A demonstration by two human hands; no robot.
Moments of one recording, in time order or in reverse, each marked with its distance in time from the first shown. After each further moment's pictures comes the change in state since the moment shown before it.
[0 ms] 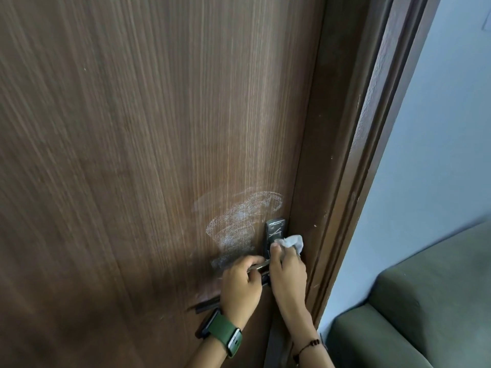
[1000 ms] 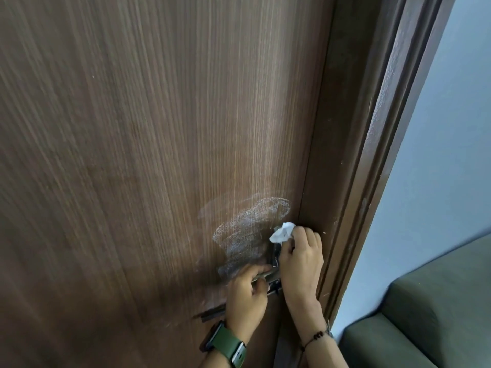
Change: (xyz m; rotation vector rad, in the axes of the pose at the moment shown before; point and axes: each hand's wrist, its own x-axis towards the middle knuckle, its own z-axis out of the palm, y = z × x) left_hand 0.000 -0.013 0.005 -0.114 0.025 -0.008; right_hand 0.015 -0.022 -0.010 -0.163 0.369 -0.418
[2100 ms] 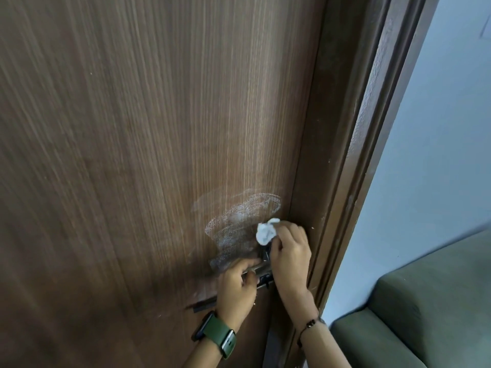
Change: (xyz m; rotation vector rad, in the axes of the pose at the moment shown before) left_hand -0.002 0.001 0.002 0.007 0.016 -0.026; right_hand 0.003 0.008 -0.006 0.051 -0.037 -0.143
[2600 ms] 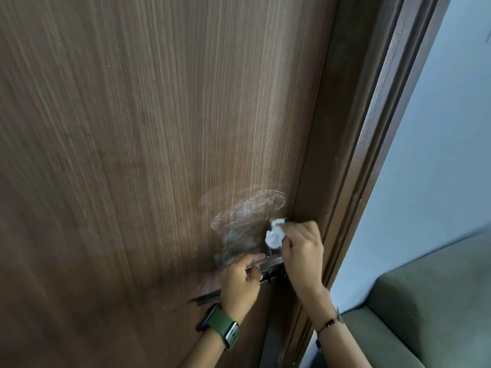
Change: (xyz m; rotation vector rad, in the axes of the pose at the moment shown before) left_hand 0.000 -0.002 -0.001 -0.018 -0.038 0.005; right_hand 0.003 0.012 -0.013 -0.025 -0.107 -0.123
